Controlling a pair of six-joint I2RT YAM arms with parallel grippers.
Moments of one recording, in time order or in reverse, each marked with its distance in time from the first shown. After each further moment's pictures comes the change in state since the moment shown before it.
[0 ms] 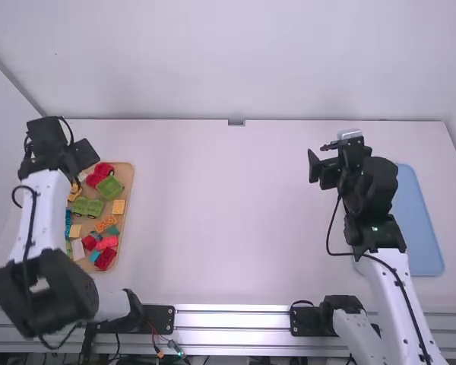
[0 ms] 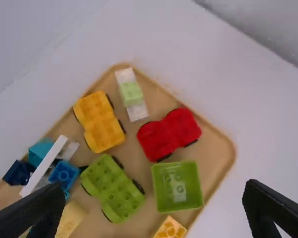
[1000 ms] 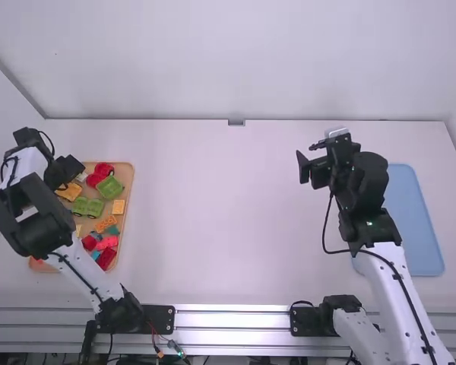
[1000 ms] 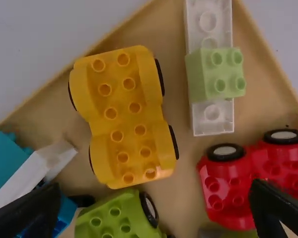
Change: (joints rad) left arm 0.218 0.600 0.351 -0.138 0.152 -0.079; right arm 0.064 0.034 0.027 -0.026 -0.010 -0.019
